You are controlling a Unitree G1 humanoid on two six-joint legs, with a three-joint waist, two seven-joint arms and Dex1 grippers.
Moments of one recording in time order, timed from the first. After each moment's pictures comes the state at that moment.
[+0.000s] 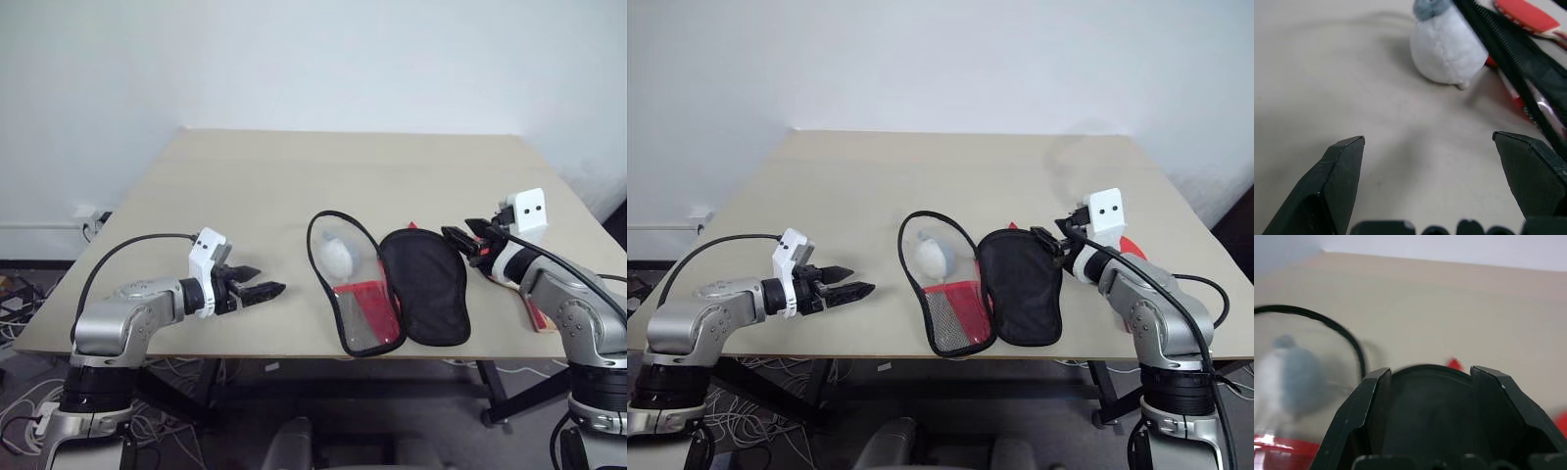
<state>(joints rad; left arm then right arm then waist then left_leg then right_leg) -0.33 0.67 0.09 -0.09 -0.53 0.92 -0.85 -0.34 -0.56 -0.18 -0.24 0.47 0.83 0.35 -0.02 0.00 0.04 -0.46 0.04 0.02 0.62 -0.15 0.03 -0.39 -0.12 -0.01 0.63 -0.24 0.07</state>
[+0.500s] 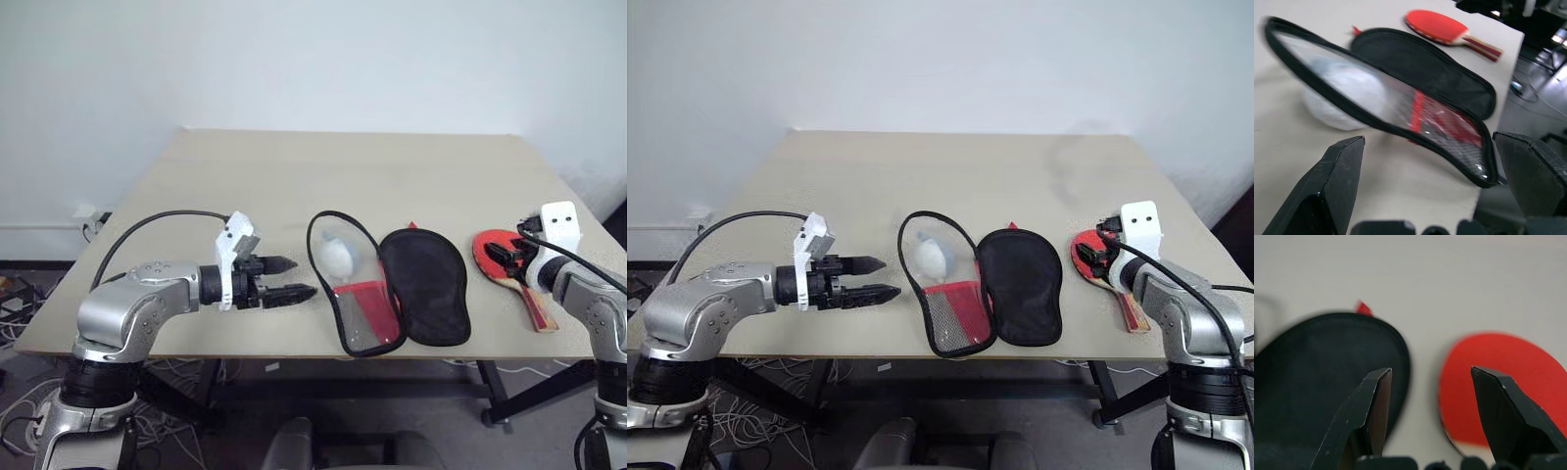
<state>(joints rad) -0.39 0.69 0.00 -0.27 -0.64 0.98 -0.93 -0.34 -0.66 -0.24 -0.17 0.39 1.01 0.29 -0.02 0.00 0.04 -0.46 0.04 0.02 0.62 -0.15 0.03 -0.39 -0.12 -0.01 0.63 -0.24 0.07</state>
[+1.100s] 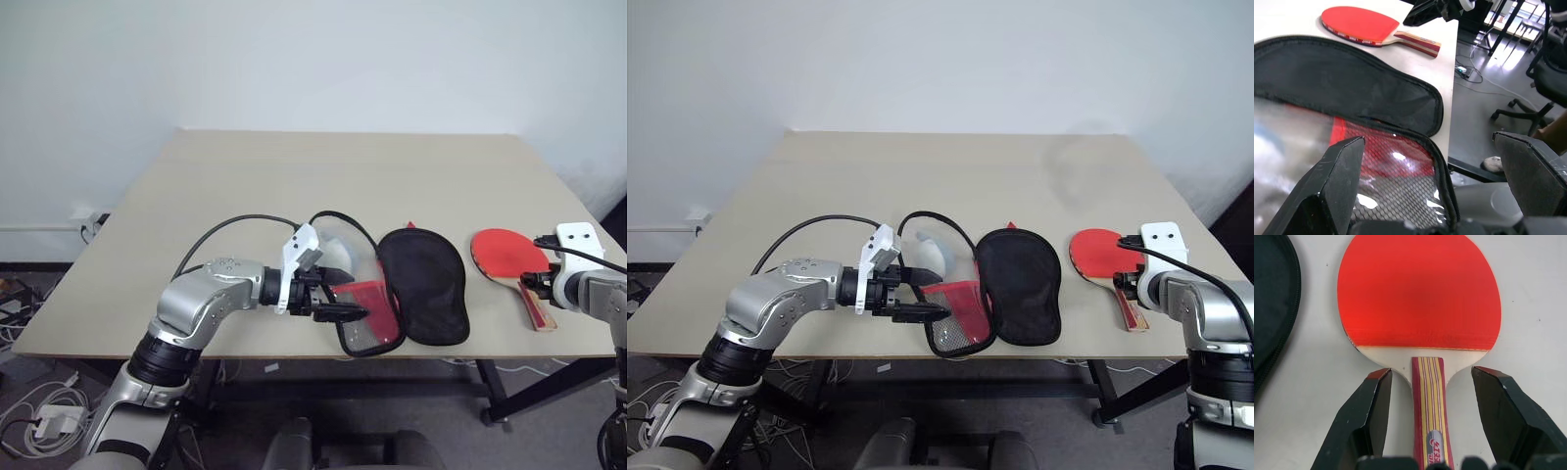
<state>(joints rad) -0.52 0.53 -0.25 -0.20 -0.57 0.87 -0.98 -0.44 -0.75 -0.17 -0.01 0.29 1.34 0.24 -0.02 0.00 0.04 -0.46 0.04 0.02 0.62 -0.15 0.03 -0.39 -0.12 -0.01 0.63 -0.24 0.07</state>
